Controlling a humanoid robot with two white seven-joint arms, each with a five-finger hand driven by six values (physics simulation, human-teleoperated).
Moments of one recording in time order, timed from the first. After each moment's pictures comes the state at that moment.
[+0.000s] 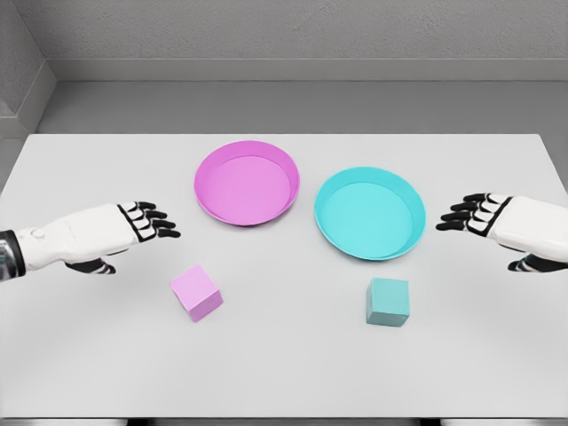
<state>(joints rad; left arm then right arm) -0.28 0.96 -0.50 -1.63 -0.57 -0.61 -0.27 -0.04 -1.16 0.21 -1.76 0.34 -0.61 0.33</state>
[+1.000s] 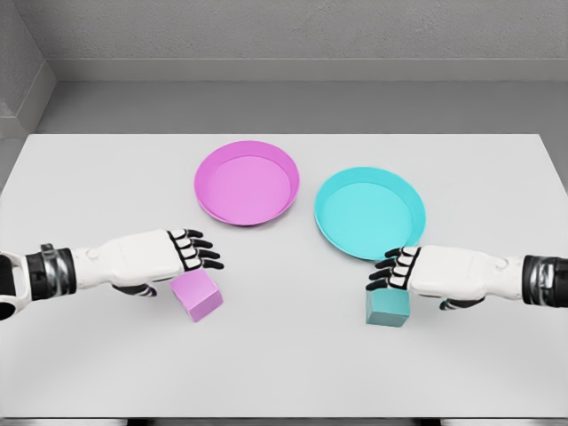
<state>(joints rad) -0.32 0.87 -0.63 -1.67 -0.62 -0.61 -0.30 -0.35 -1.02 0.70 -1.74 0.47 -0.61 0.38</state>
